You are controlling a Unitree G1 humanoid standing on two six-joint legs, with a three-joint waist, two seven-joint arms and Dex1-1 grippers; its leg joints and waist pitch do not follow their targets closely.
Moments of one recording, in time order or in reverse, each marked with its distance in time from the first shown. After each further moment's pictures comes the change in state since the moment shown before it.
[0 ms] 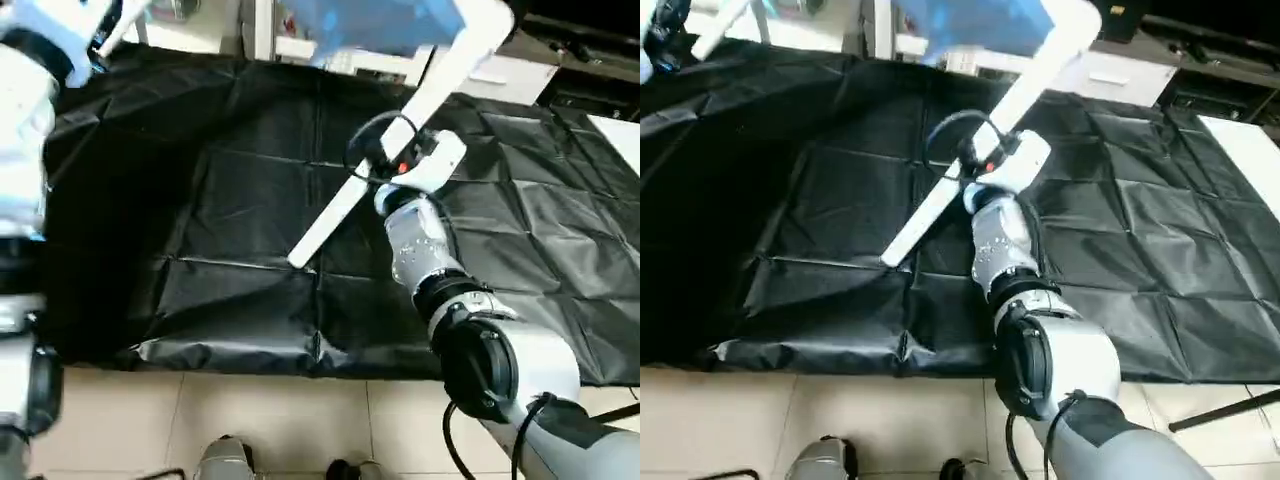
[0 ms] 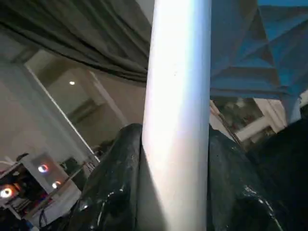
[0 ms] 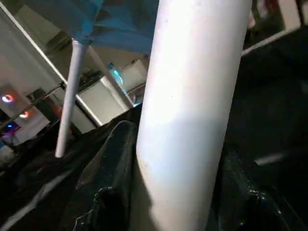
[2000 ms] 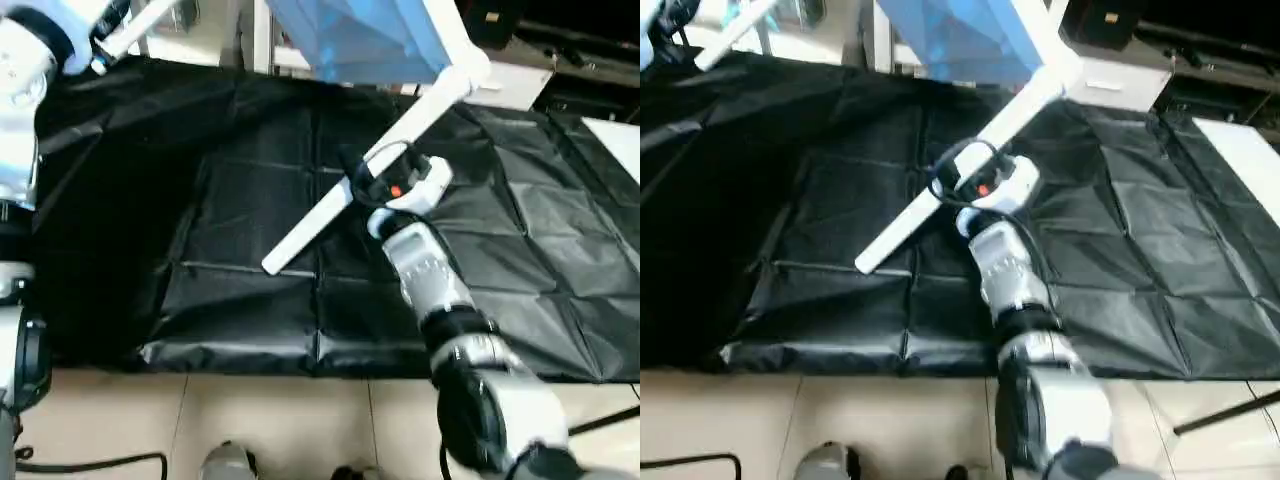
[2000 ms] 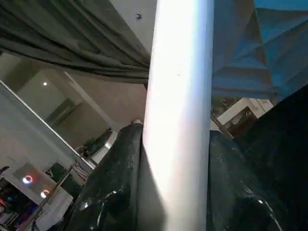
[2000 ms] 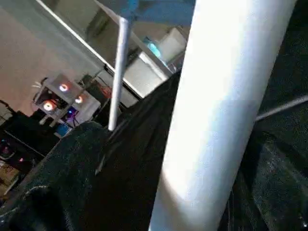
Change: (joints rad) left arm -0.135 0.068 -0.086 0.135 0.008 0.077 -0.169; right arm 0.163 0.044 0.047 -0.237 0.180 0.366 0.119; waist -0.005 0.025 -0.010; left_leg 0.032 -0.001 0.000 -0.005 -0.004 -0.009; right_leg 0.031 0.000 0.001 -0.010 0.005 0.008
